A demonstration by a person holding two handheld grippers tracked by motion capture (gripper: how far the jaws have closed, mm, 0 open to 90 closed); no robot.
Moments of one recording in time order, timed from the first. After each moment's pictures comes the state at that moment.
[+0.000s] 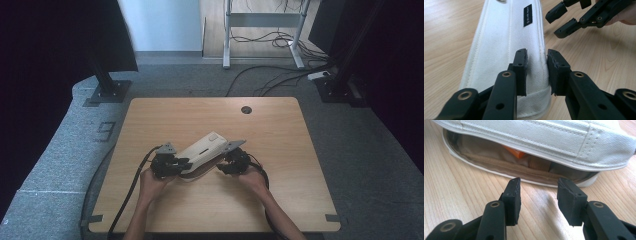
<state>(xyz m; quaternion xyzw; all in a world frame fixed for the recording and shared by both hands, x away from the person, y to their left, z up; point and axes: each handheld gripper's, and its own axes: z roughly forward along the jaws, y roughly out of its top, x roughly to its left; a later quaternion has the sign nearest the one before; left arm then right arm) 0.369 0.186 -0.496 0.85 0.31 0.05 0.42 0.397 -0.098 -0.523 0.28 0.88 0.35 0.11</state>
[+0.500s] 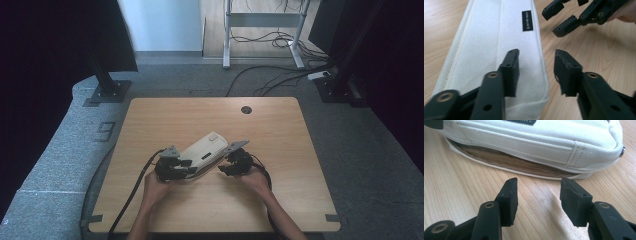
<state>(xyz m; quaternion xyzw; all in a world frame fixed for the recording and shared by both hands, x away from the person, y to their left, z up) 0.367 0.177 -0.508 0.84 0.30 0.04 0.44 0.395 -0.106 -0.524 0.29 0.88 0.35 0.10</state>
